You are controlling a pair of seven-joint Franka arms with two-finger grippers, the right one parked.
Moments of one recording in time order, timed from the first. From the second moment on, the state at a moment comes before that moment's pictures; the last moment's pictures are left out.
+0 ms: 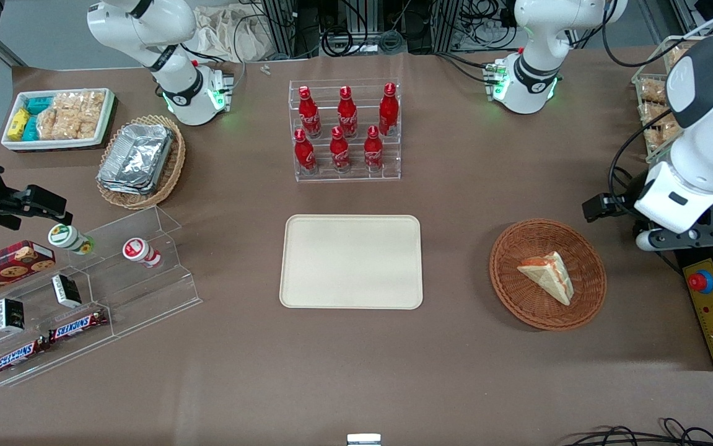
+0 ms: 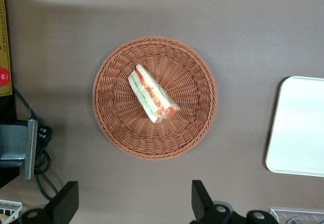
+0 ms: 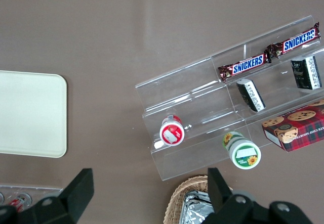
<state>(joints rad) 0.00 0.12 -0.12 -1.64 0.03 1.75 -0.19</state>
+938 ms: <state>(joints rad) -0.01 0.27 -0.11 -1.76 0.03 2.06 -0.38</state>
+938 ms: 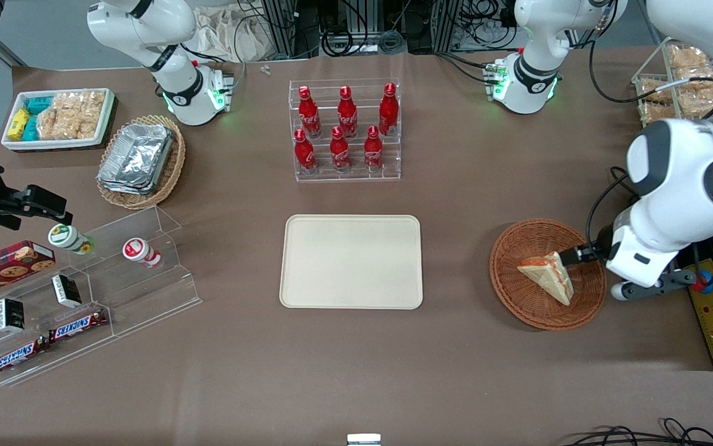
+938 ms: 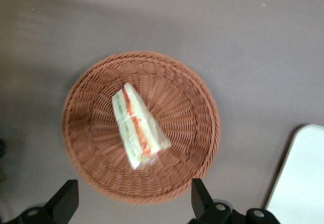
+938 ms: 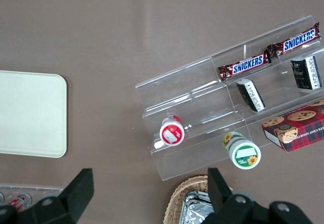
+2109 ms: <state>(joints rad) -0.01 0.41 -0.10 -1.90 0.03 2.24 -0.66</state>
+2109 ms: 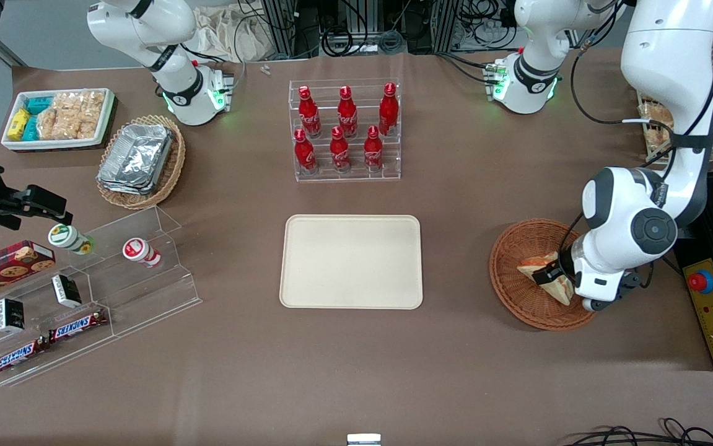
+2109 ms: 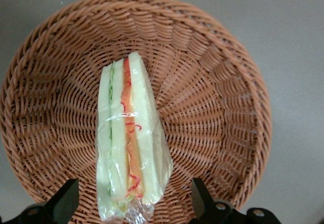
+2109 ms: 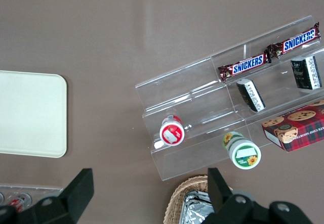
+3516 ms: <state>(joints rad) -0.01 0.49 -0.08 -1.89 0.03 2.36 -0.82</state>
